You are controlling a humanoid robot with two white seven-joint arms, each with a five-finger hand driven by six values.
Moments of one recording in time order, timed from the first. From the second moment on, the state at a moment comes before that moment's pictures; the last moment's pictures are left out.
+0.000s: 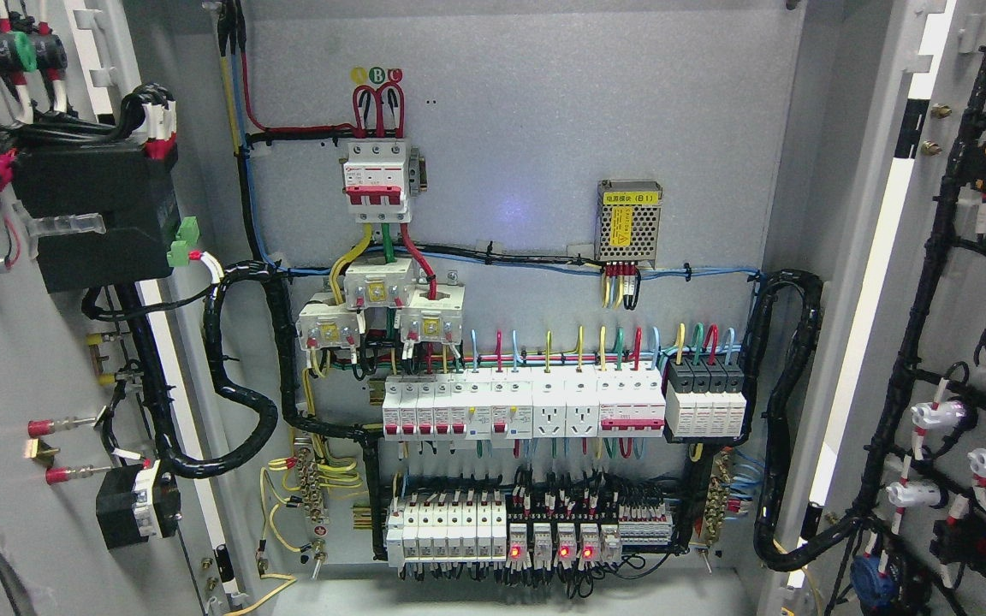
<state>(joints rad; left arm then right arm) 0.50 0.20 -0.51 -1.31 0.14 -0.26 0.11 -0.62 0.11 0.78 -1.49 -0.56 0.21 0.68</state>
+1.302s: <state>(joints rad) 0.43 0.26 -0.50 -1.73 0.22 -0.25 0.12 -0.59 0.00 0.71 -1.49 -0.57 0.21 0.68</state>
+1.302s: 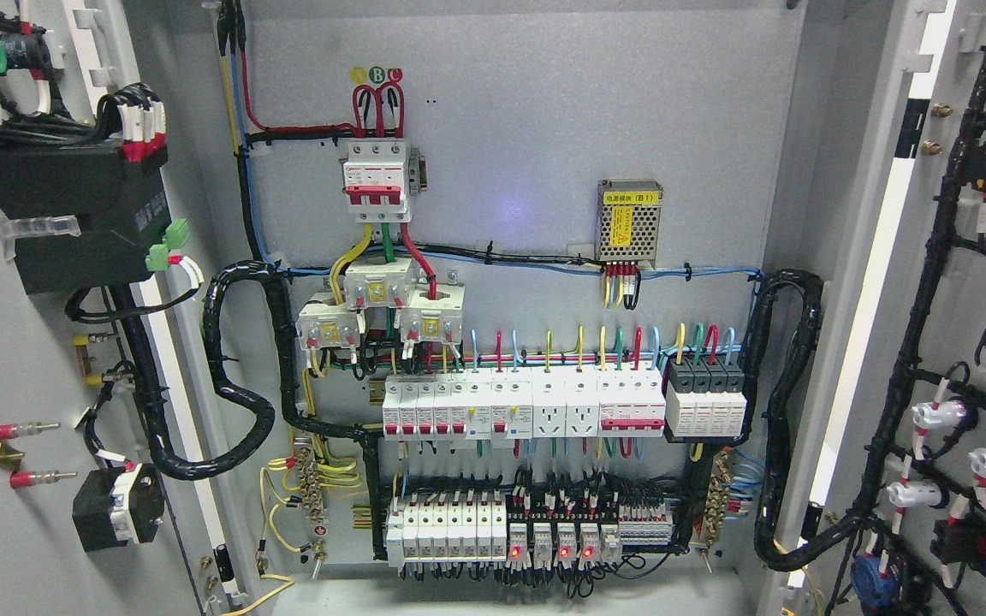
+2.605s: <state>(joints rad) 0.42 0.40 -0.44 -1.97 0.29 -0.28 0.11 -0.14 -0.24 0.30 -1.89 -0.57 0.16 0.50</state>
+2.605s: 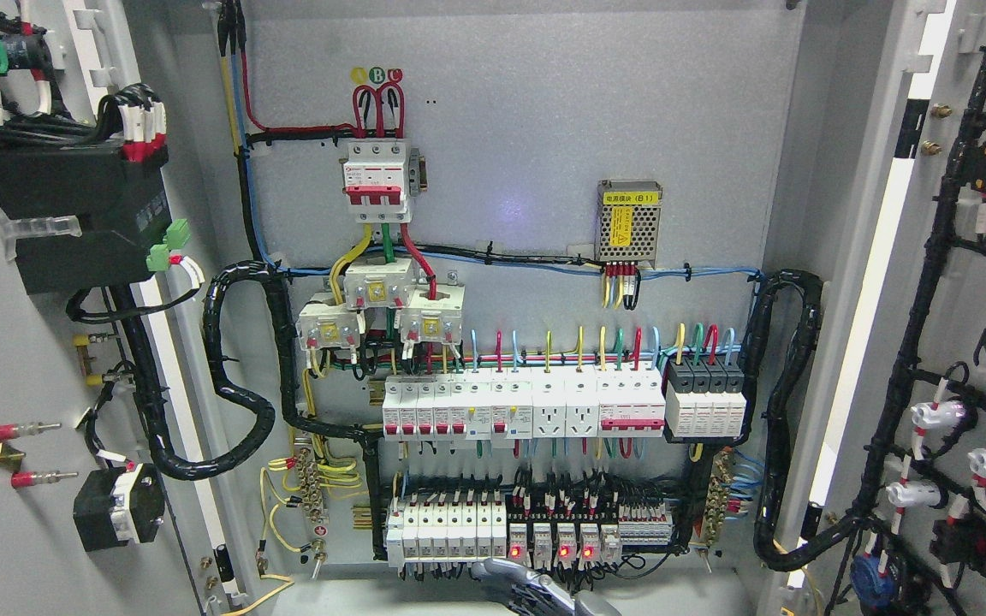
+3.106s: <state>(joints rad) 0.41 0.43 -0.39 -2.00 0.31 -0.29 0.11 0.02 -0.28 0.18 -2.00 -0.57 0.14 0.50</state>
